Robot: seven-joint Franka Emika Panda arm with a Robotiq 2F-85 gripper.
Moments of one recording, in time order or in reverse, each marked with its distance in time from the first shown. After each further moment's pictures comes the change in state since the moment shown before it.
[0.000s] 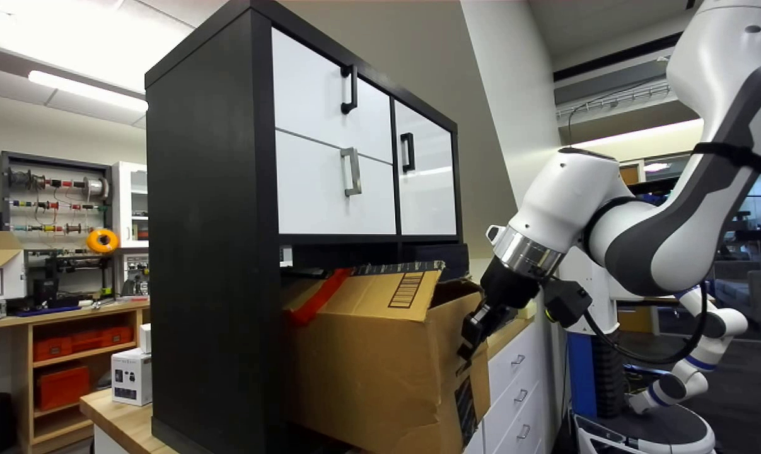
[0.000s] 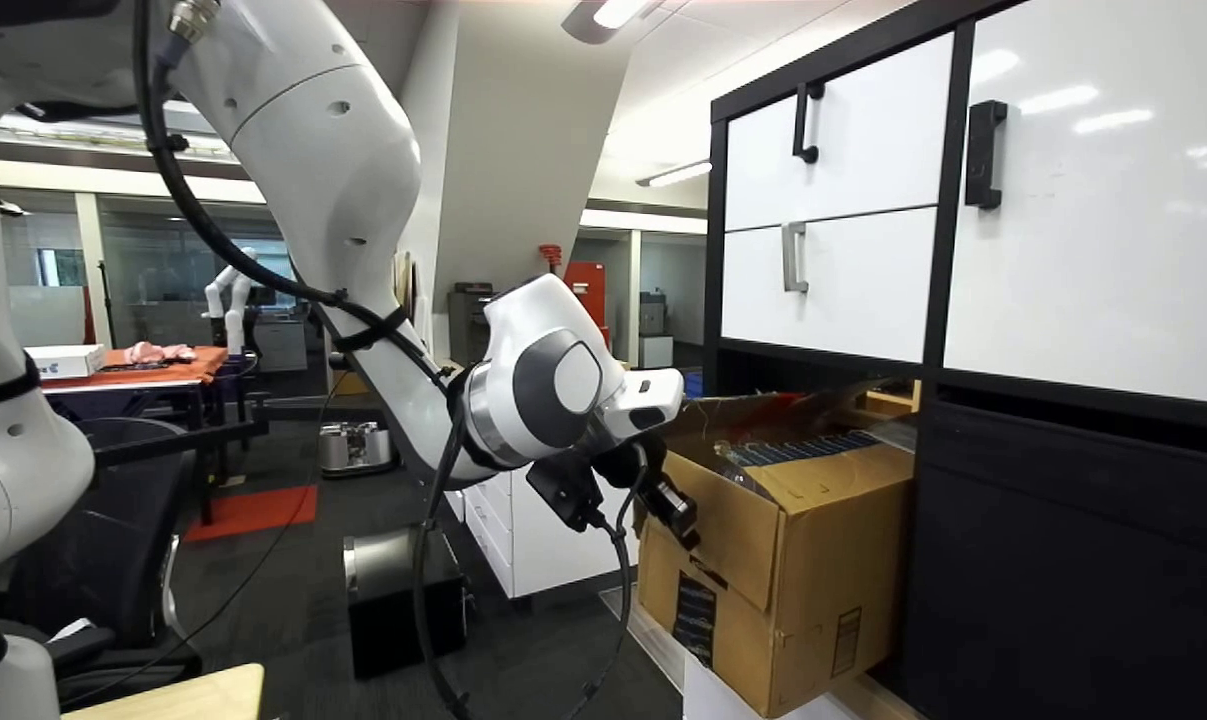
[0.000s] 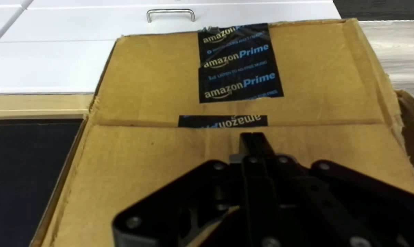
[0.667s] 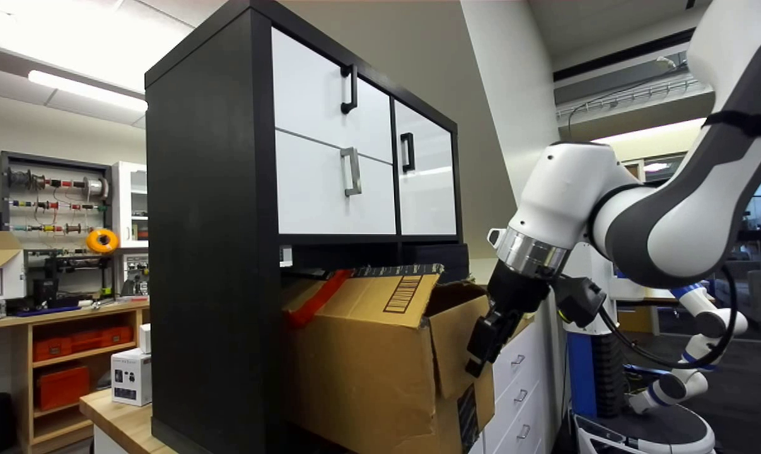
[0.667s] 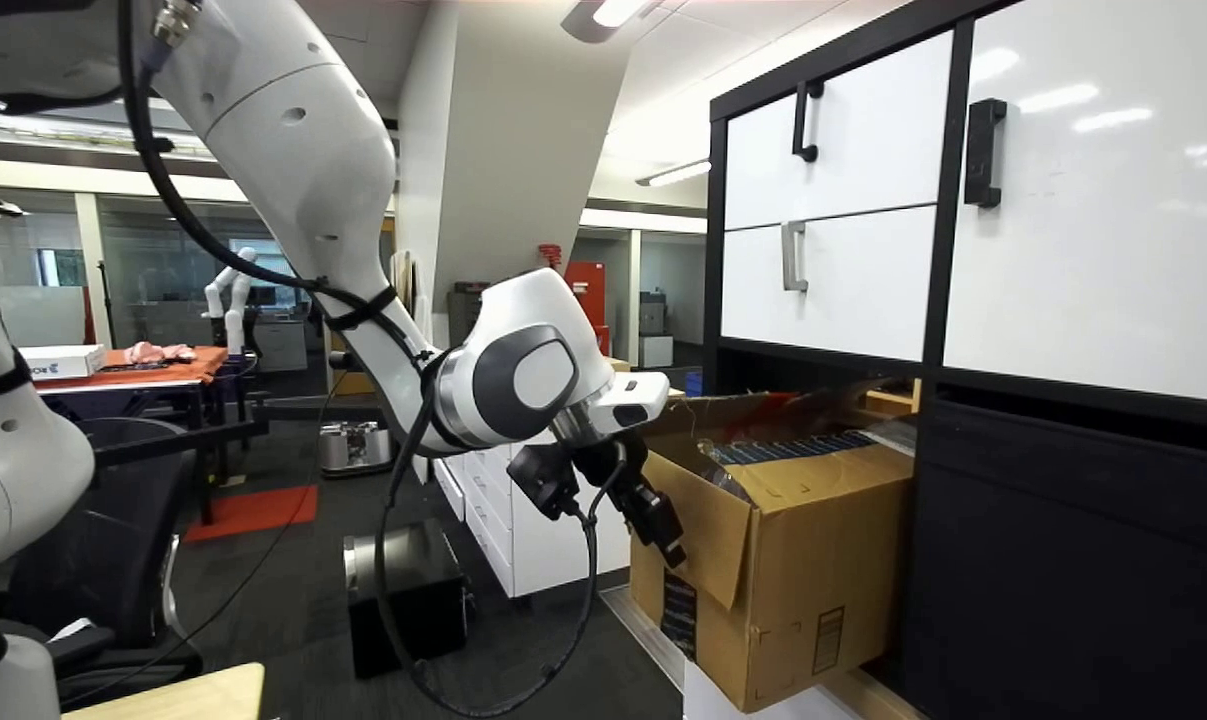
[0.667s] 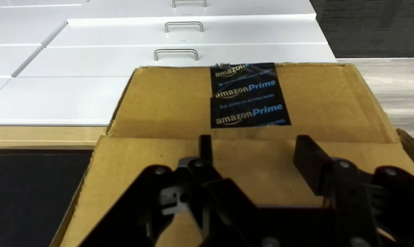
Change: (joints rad) arm -0.001 -0.060 0.089 -0.056 0.295 -0.144 -0.227
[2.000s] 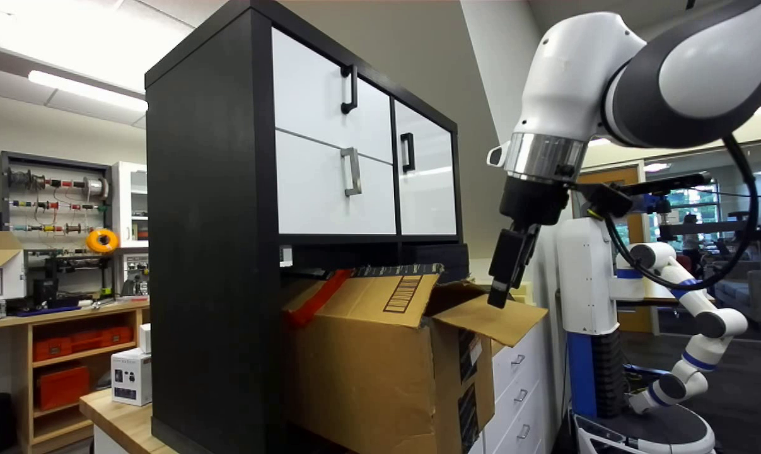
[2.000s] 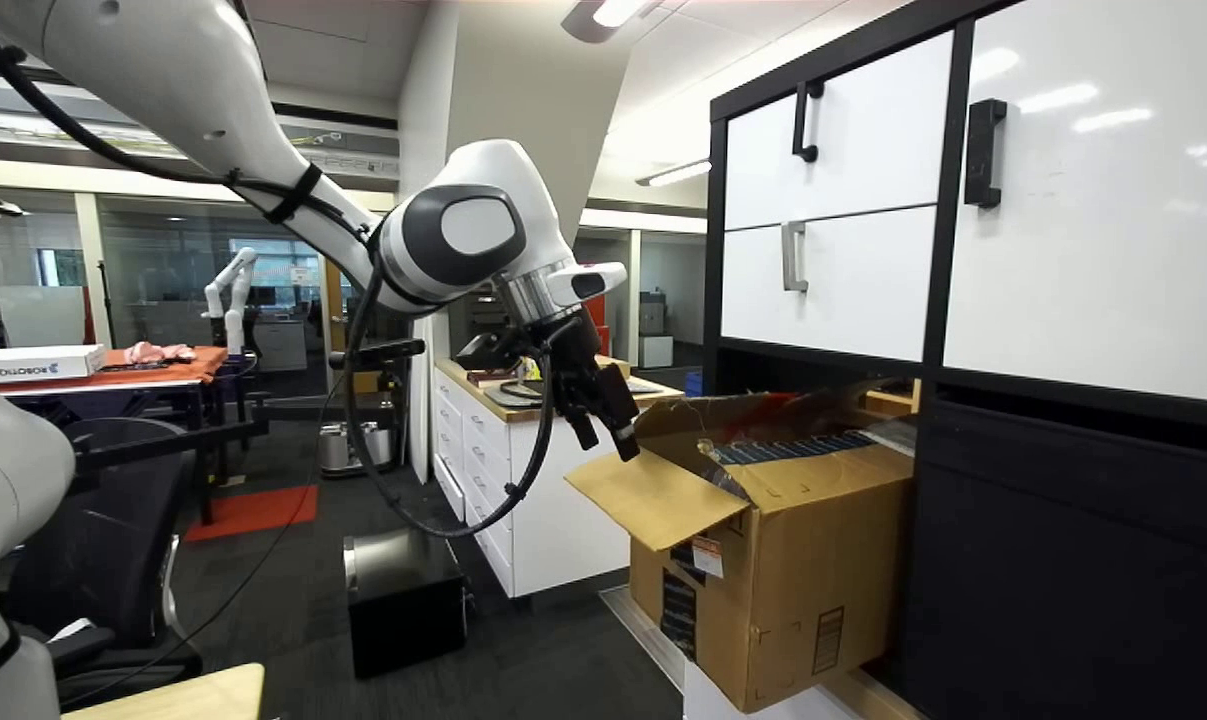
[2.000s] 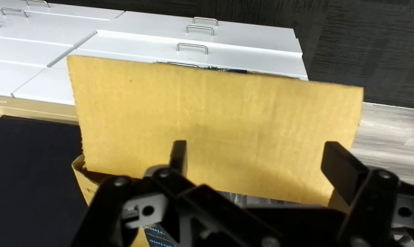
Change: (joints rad) arm 0.134 -0.326 0.022 0.042 0.301 -0.498 -0.302
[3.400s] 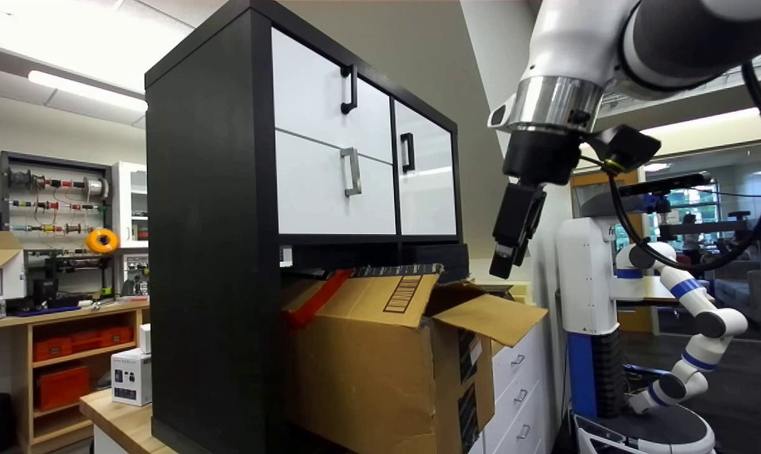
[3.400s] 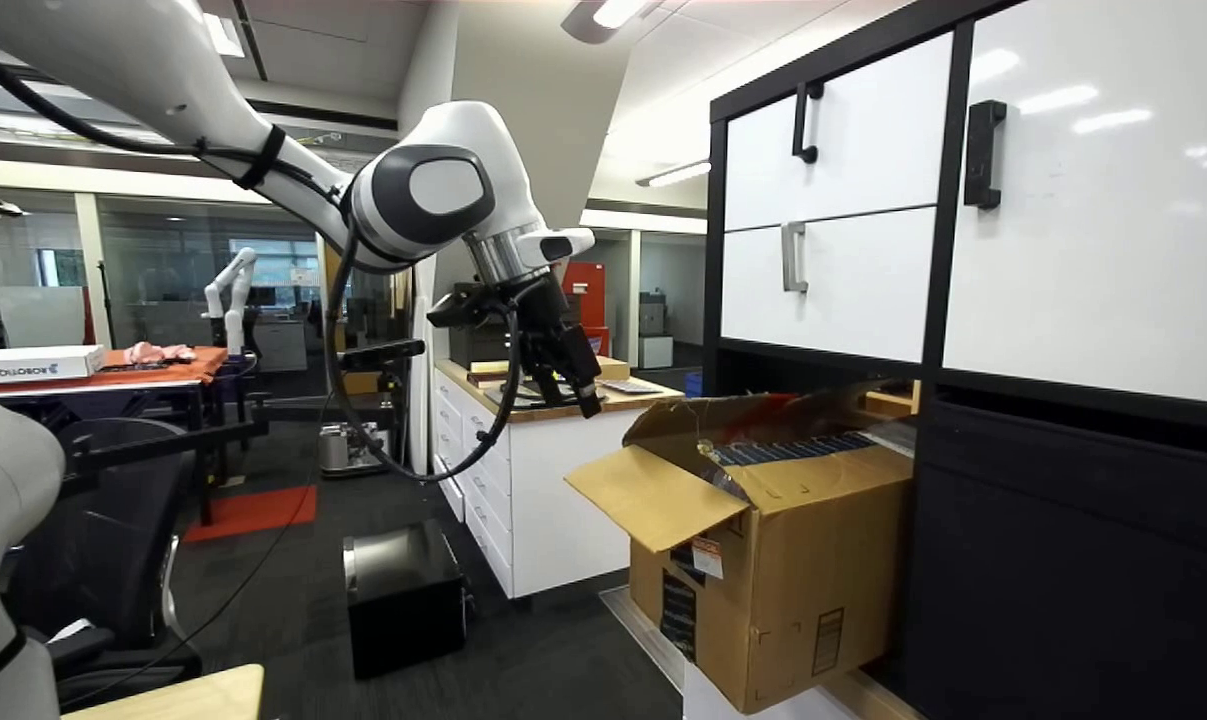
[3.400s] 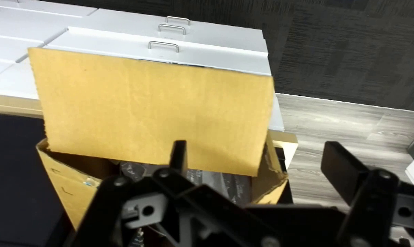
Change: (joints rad) arm 0.059 -0.086 0.031 0.035 0.130 -0.117 -0.044
